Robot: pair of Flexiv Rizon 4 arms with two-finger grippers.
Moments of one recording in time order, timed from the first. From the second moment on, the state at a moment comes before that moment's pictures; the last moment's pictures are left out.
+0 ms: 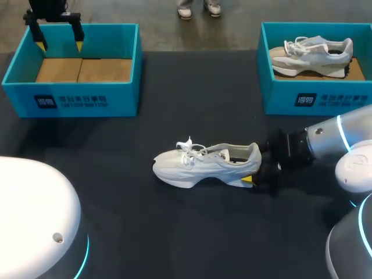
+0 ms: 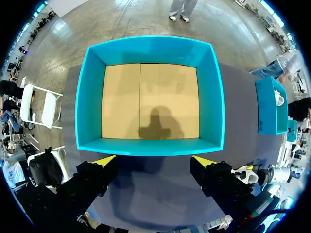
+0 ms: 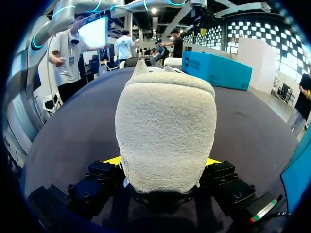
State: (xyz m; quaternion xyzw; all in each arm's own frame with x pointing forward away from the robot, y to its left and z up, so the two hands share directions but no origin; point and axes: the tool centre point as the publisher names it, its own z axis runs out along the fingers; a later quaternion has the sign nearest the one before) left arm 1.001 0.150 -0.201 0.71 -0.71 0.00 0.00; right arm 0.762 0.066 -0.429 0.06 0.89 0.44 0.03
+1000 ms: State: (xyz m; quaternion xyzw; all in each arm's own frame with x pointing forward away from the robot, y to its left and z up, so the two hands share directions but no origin) left arm 0.955 0.107 -0.175 0.74 -0.67 0.00 -0.02; right arm 0.762 0.066 -0.429 0.06 0.89 0.44 0.03
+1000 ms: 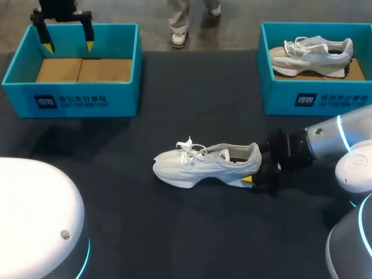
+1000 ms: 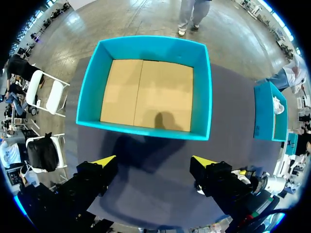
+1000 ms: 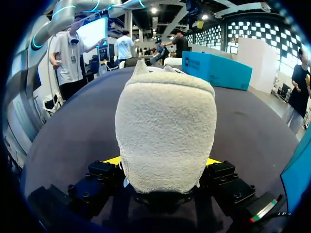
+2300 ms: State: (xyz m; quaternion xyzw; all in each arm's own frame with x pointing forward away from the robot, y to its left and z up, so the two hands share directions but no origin) left arm 0.817 -0.049 -0.220 0.70 -0.72 0.00 0.02; right arm 0.762 0.066 -0.429 0.06 0.89 0.44 0.03
